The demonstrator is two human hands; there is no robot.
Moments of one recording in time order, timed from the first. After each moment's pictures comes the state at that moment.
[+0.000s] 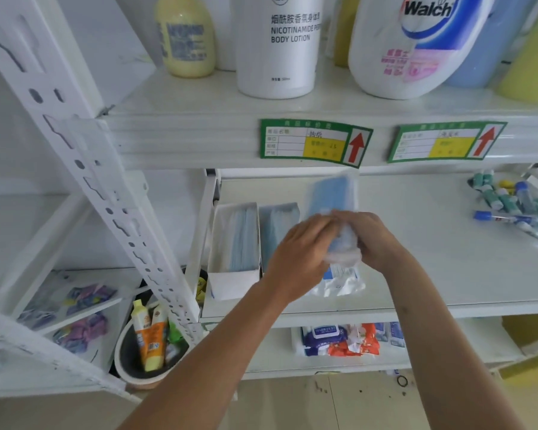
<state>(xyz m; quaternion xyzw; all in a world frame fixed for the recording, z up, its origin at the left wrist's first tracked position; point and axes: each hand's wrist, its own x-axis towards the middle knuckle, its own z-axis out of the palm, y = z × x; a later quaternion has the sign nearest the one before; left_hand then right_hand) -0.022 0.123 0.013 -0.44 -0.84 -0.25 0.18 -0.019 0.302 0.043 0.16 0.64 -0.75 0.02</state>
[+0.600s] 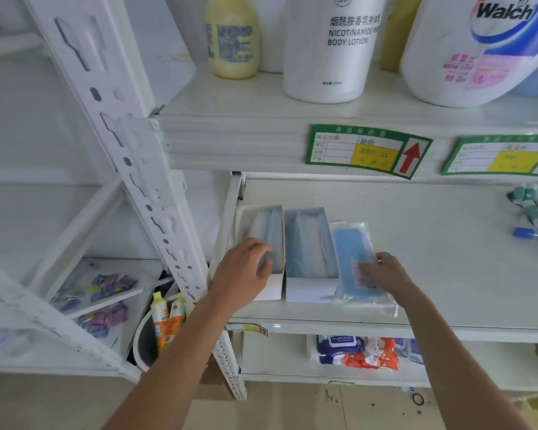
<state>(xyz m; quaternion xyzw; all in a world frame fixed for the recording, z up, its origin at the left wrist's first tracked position) -0.050 -0.005 -0.020 -0.24 -0.93 -0.26 0.07 -0.037 0.325 -0.059 0.28 0.85 -0.44 0.05</state>
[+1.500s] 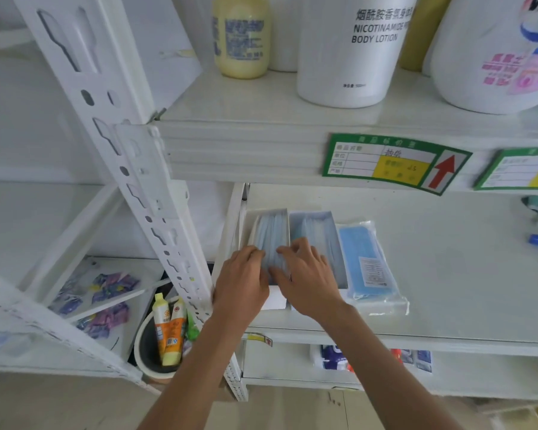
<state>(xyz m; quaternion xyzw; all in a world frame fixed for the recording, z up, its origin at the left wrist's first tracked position) -0.045 0.000 -0.028 -0.15 -0.95 -0.25 0.11 -0.038 0.154 -0.028 -0.05 0.98 -0.18 -0.07</state>
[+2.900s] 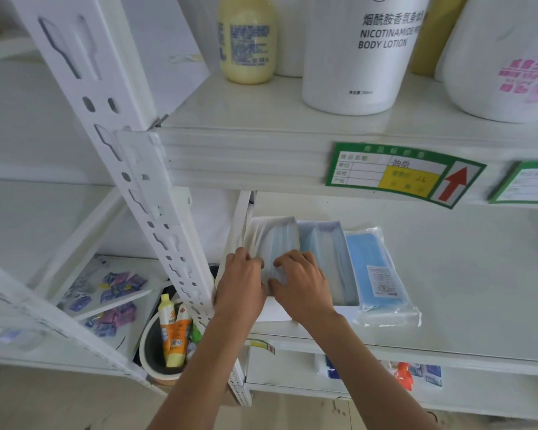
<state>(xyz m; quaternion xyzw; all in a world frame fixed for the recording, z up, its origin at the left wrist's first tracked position) -0.050 0.003 -0.017 -0.05 -0.98 -0.18 0.05 -0.047 0.135 -0.032 -0.02 0.97 -0.23 -0.05</state>
